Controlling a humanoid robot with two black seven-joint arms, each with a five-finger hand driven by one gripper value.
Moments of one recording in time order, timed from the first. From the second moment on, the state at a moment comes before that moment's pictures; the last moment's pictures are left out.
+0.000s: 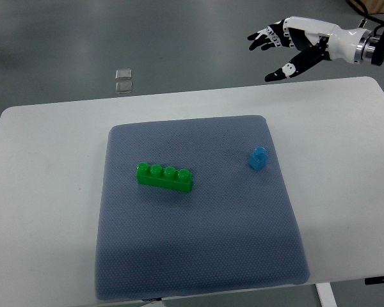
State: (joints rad) left arm 0.00 0.00 -0.10 -0.15 0.08 0.00 0.01; right arm 1.12 -0.58 0.51 0.86 -1.09 0.57 0.37
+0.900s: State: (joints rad) left arm 0.00 0.00 -0.10 -0.15 0.08 0.00 0.01; right arm 1.11 -0.52 0.22 1.02 -1.72 0.35 0.32
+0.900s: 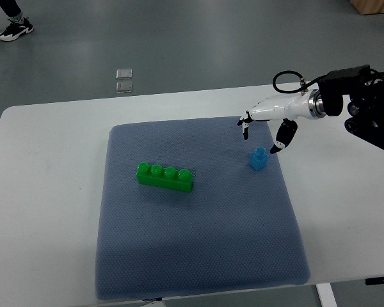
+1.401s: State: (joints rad) left arm 0.00 0.00 -0.10 -0.15 0.08 0.00 0.01; right arm 1.04 -0.49 0.22 1.01 -1.72 0.29 0.25
